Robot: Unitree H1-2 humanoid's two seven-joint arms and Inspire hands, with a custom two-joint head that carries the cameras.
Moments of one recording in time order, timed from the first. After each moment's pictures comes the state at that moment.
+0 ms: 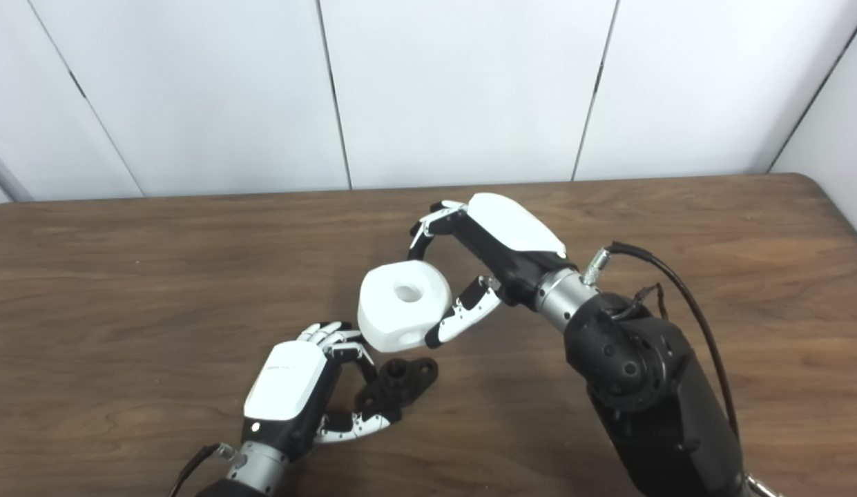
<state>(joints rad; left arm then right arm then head) 0.05 0.15 -0.42 -0.22 1.05 0.11 0.00 -0.38 -0.31 0.28 -0.54 -0.72 0.42 0.64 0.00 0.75</state>
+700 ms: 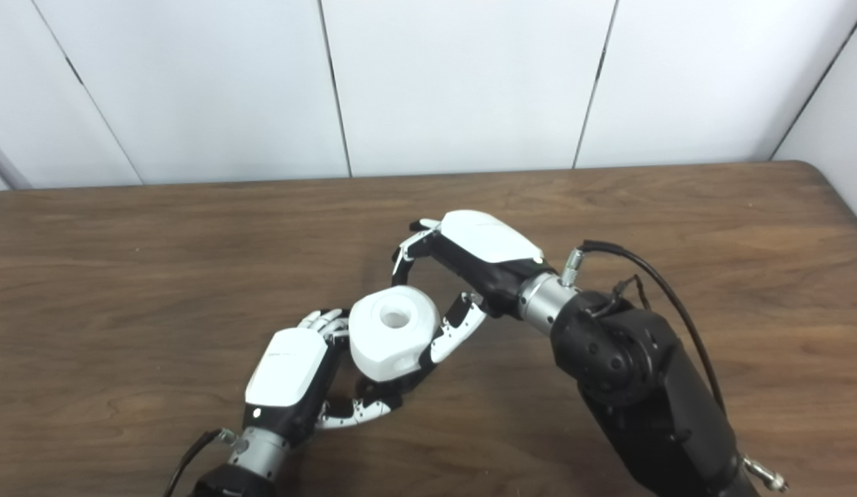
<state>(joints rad) 0.05 0.15 -0.42 -0.22 1.05 0.11 -0.01 -0.39 -0.33 0.37 -0.52 -0.73 0.42 0.71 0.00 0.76</state>
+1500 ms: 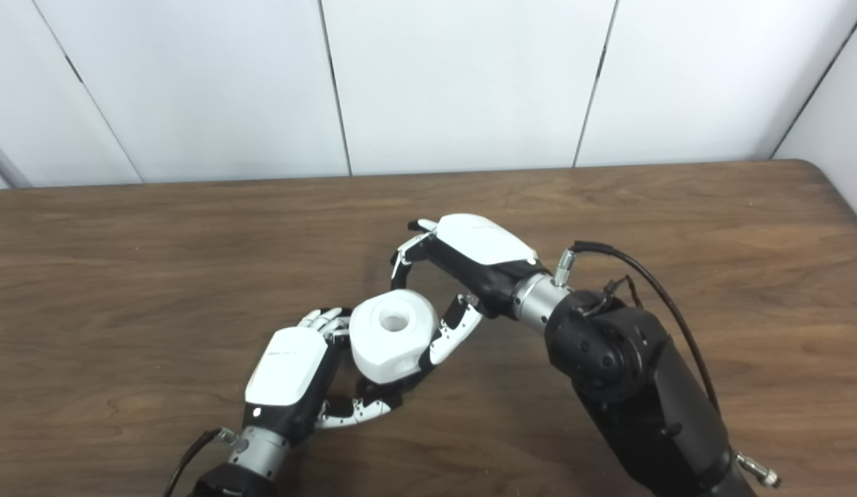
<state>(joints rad) 0.05 0.15 -0.42 -0.22 1.05 0.11 -0.01 -0.39 -0.33 0.37 -0.49 -0.73 0.39 0.70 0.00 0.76</state>
